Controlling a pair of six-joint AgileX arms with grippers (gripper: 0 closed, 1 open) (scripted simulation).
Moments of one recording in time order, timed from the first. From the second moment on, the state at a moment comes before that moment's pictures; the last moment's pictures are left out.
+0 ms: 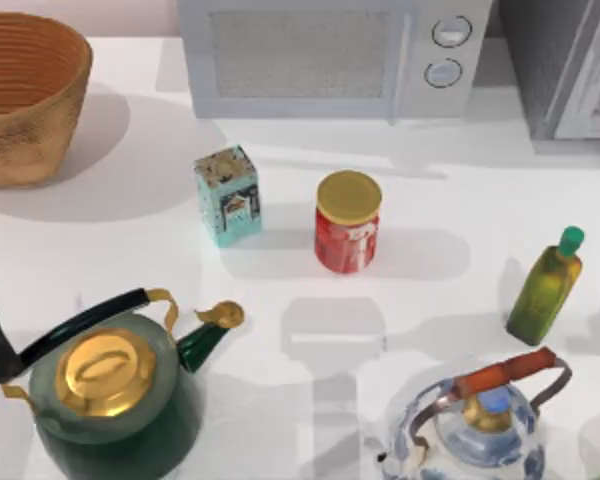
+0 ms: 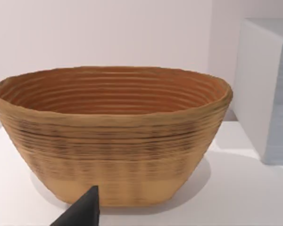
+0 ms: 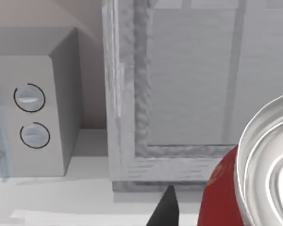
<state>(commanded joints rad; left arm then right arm) 0.00 0.00 0.00 0.00 0.00 0.00 -0.01 0.21 0.12 0.06 0.00 0.00</state>
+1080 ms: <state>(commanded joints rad) 0.00 0.00 0.00 0.00 0.00 0.00 0.03 0.30 0.30 -0.12 0.05 -0.03</state>
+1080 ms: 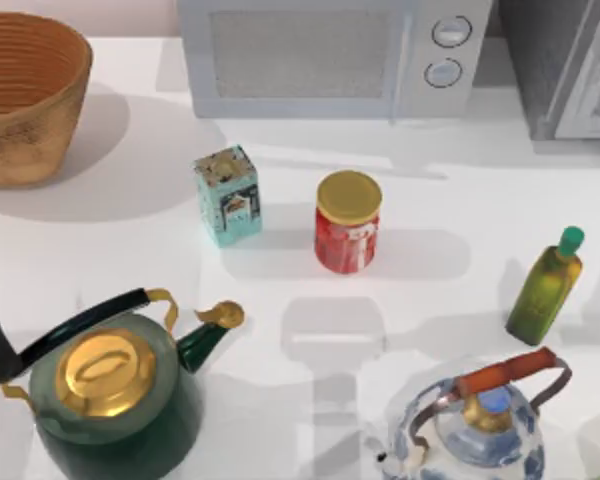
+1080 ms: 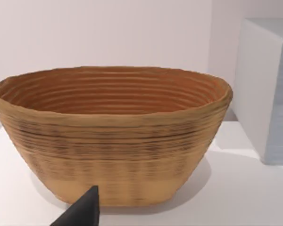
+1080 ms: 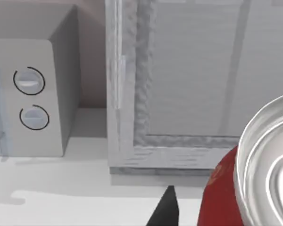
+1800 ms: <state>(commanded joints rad) 0.00 0.00 0.00 0.00 0.00 0.00 0.16 1.19 1.51 -0.40 0.17 -0.01</state>
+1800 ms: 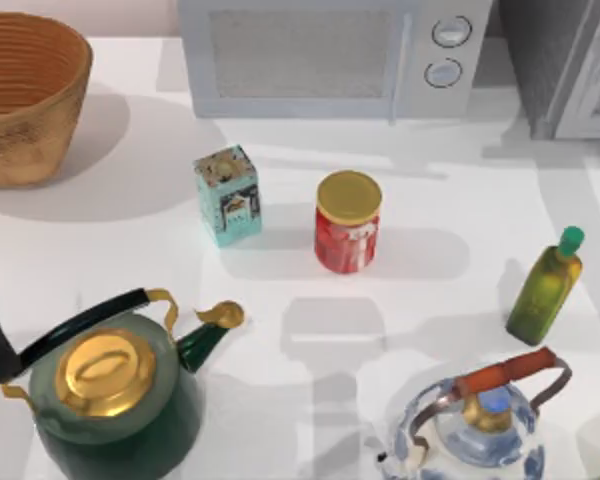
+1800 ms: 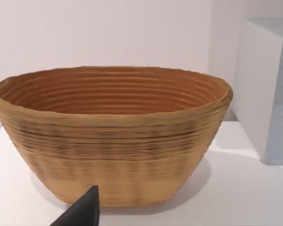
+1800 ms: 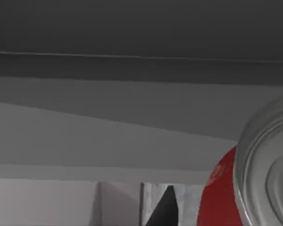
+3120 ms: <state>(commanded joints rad) 0.00 0.00 0.00 0.00 0.00 0.00 0.15 1.75 2.32 -0.56 0.15 0.00</state>
